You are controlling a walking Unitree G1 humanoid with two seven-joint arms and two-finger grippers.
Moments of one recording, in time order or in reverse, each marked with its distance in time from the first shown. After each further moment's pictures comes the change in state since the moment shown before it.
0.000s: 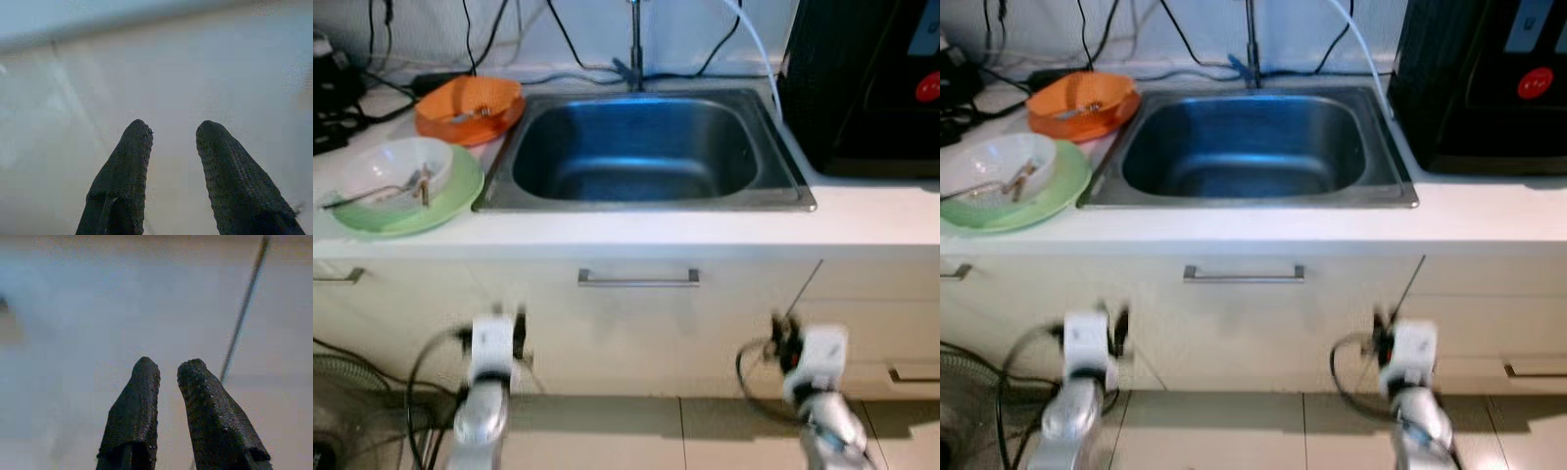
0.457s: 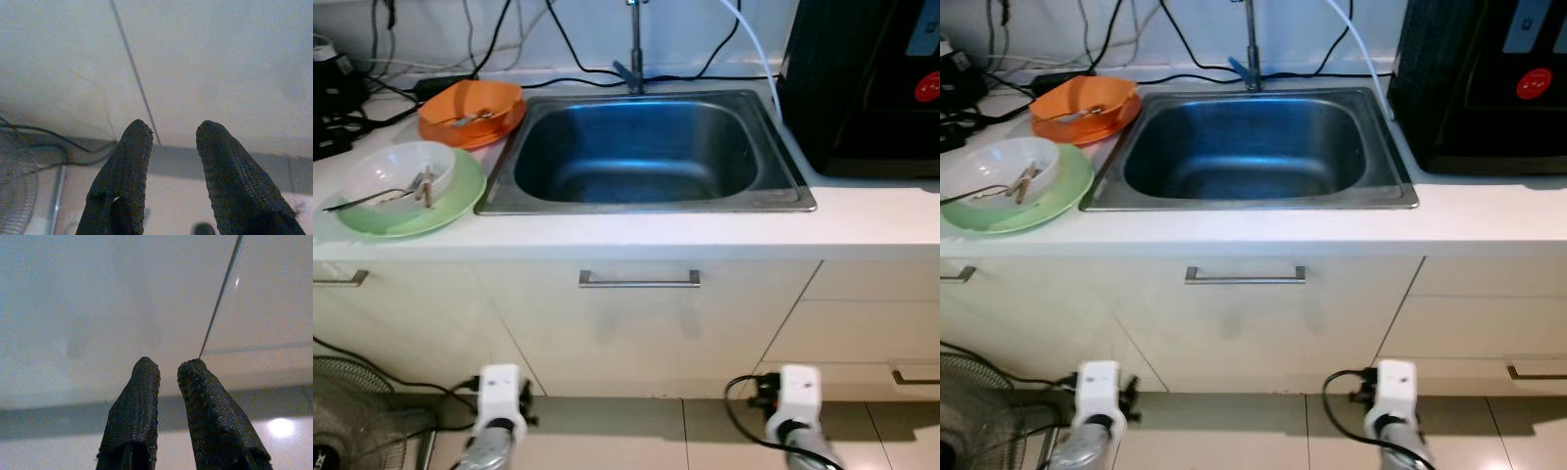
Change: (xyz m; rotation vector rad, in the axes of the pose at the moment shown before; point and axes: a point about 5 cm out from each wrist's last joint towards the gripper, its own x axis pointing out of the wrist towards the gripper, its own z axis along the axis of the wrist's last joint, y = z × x) left arm -0.040 0.002 -0.082 -0.079 0.491 0.006; right arm -0.034 0.005 -0.076 0.087 0.460 -0.046
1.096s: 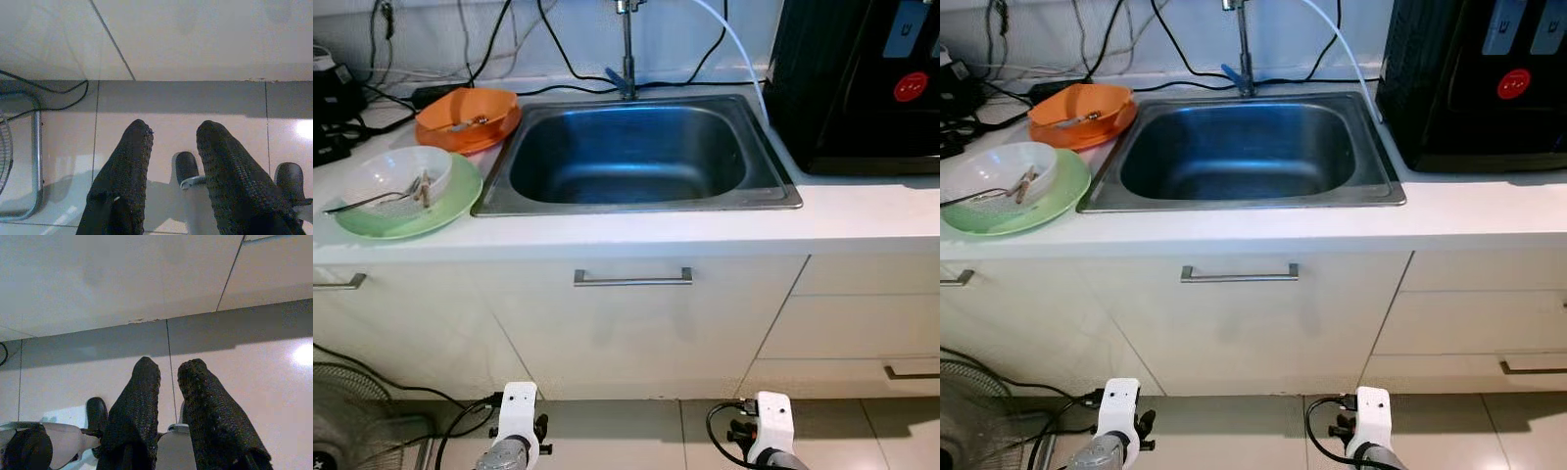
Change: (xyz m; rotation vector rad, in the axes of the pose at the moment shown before) left arm -0.002 -0.023 -0.031 0.012 0.337 -0.093; right arm -0.011 0.027 -0.047 0.071 0.378 0.081
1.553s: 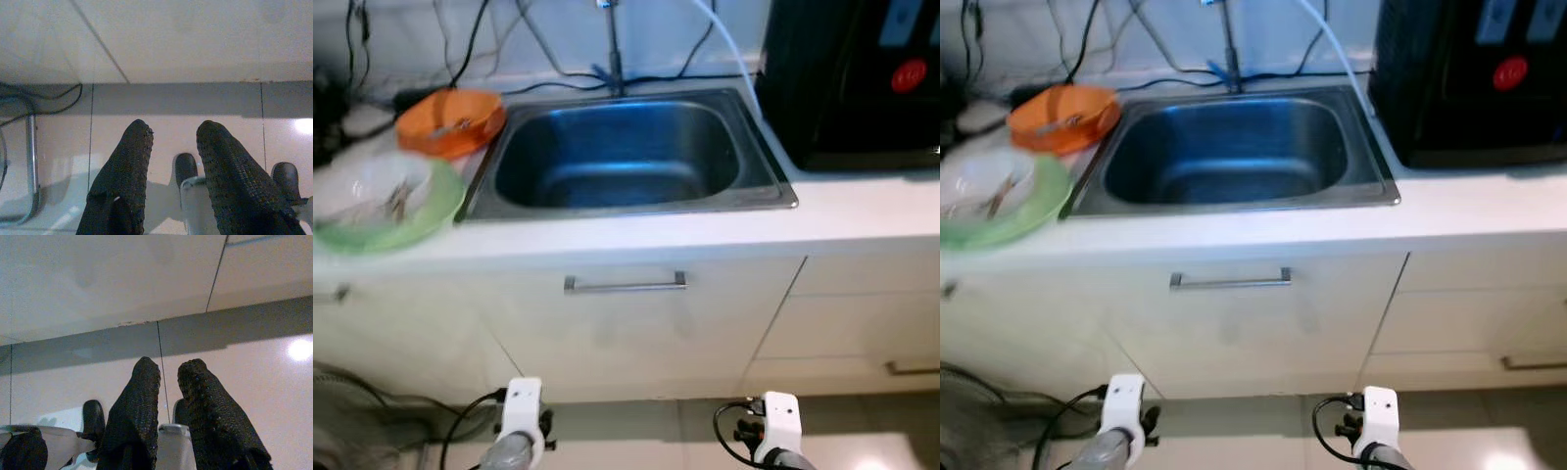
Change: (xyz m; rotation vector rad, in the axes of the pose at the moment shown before) left arm 0.000 -0.001 0.000 0.003 0.008 -0.007; right arm 0.000 -0.003 0.001 0.003 0.000 -0.006
